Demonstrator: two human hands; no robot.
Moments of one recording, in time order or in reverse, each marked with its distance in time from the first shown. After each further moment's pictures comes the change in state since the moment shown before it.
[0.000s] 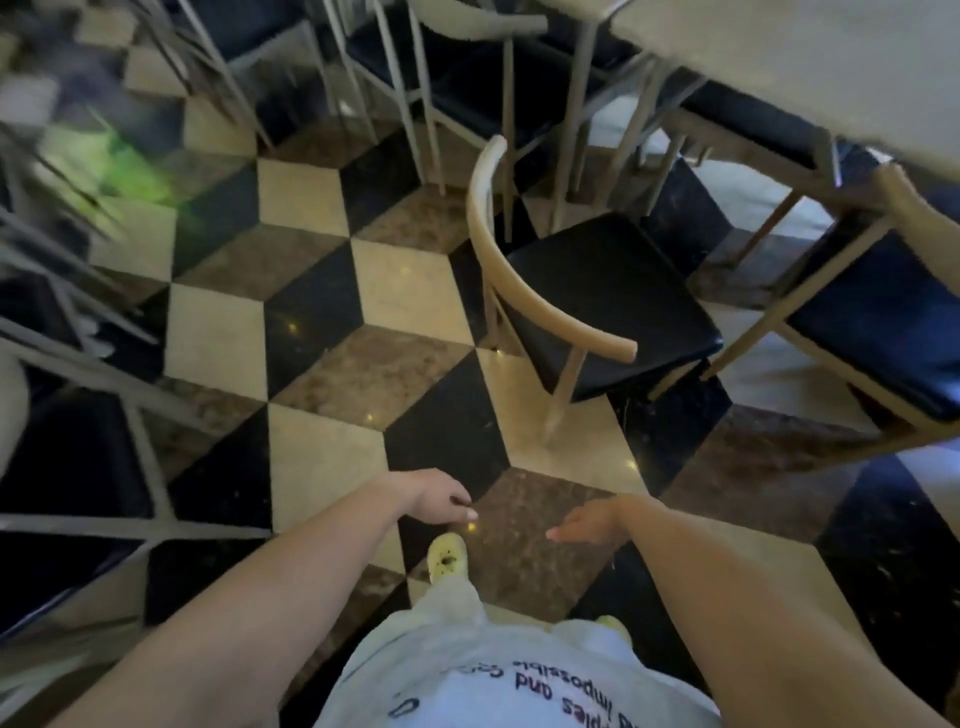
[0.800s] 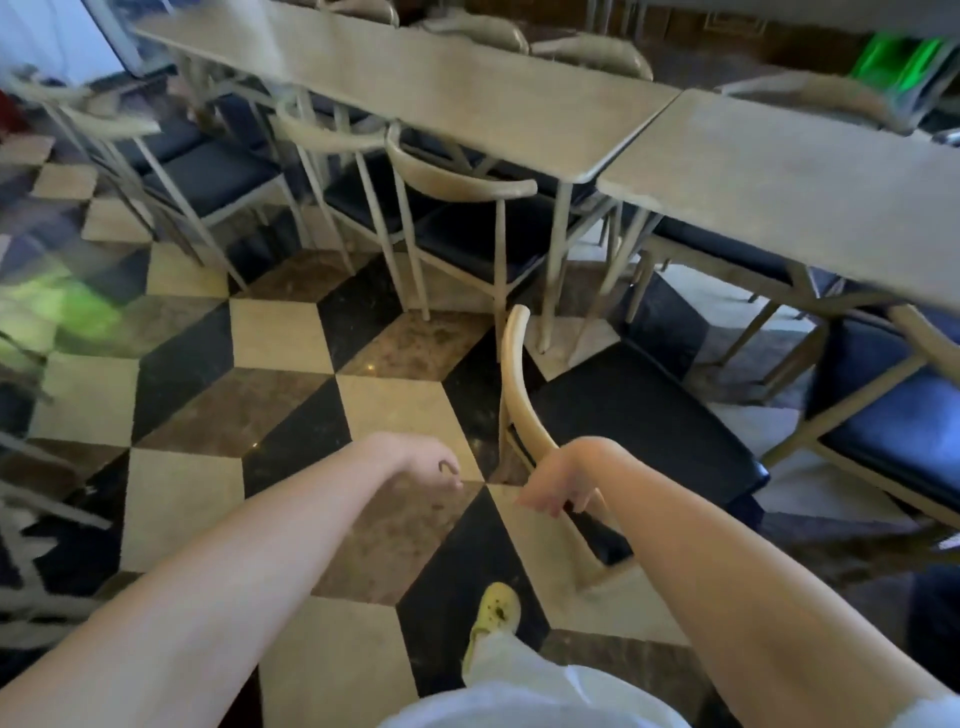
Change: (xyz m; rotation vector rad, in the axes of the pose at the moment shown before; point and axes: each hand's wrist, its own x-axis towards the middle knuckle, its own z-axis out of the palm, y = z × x) left_hand 0.038 -0.136 -0.318 0.185 0.166 0.049; right_hand 0.008 -0.170 -0.312 0.295 0.080 -0.024
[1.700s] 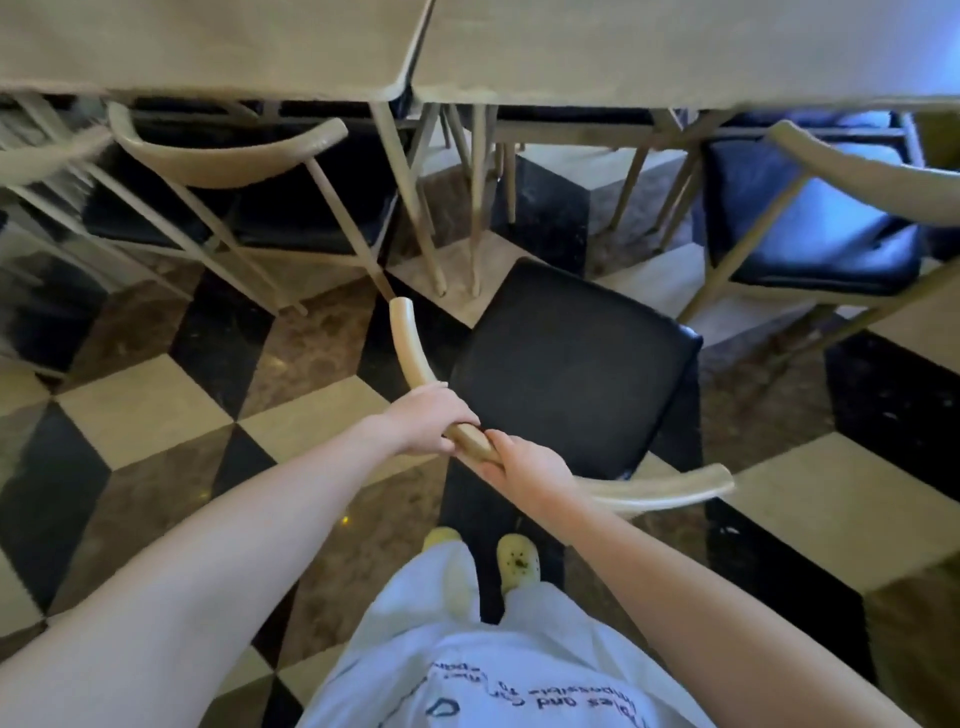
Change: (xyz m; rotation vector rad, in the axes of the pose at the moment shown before) left_hand 0.147 0.045 -0.082 0.519 0.199 0.637; right_hand 0.066 0.015 0.018 0.245 0.892 -0.121
